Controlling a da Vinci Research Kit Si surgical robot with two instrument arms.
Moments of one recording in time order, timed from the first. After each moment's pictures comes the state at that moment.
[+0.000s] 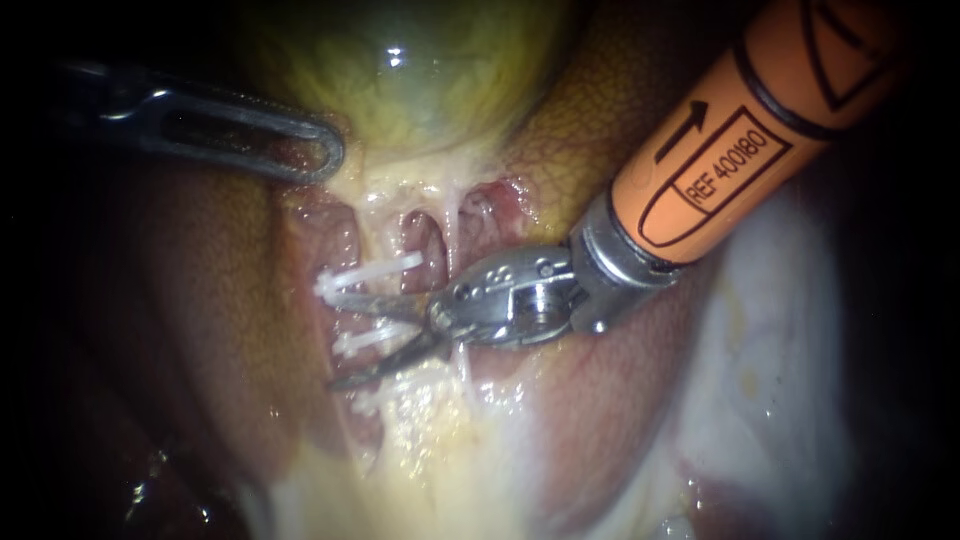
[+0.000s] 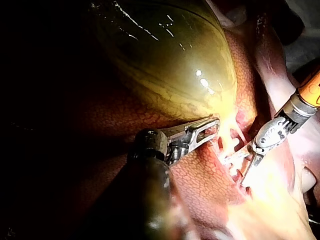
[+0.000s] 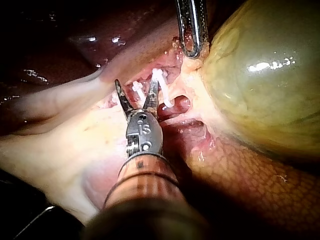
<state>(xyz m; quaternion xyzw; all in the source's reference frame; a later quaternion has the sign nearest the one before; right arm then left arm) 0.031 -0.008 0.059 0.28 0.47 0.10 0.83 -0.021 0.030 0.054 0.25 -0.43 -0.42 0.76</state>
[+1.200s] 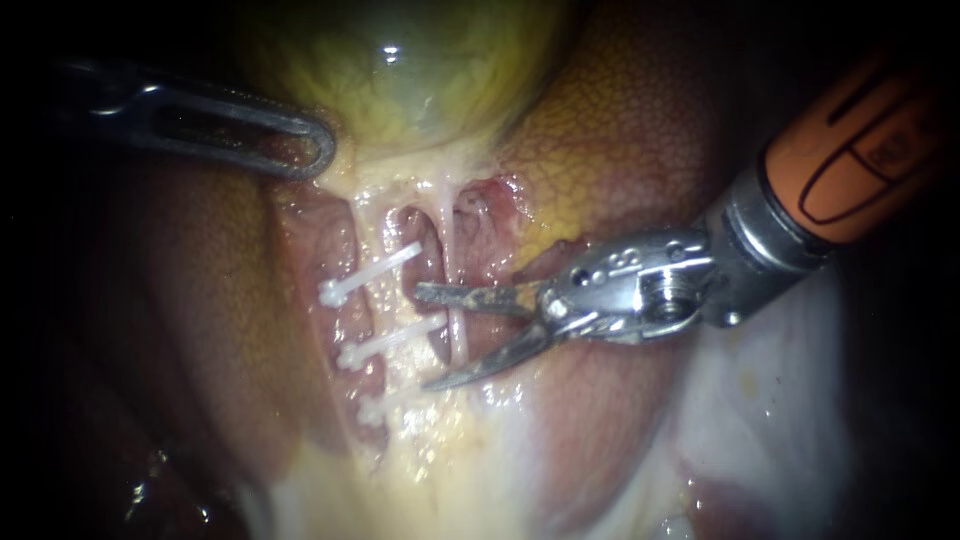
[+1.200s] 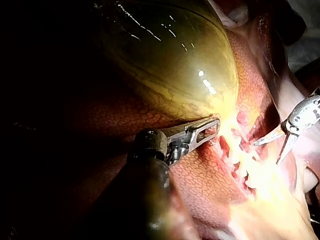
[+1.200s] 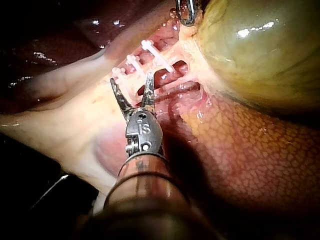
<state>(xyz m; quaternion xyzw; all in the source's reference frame) 0.023 -0.005 0.054 0.30 0.48 0.11 0.82 -0.020 0.030 0.054 0.25 -0.43 -0.43 0.76</state>
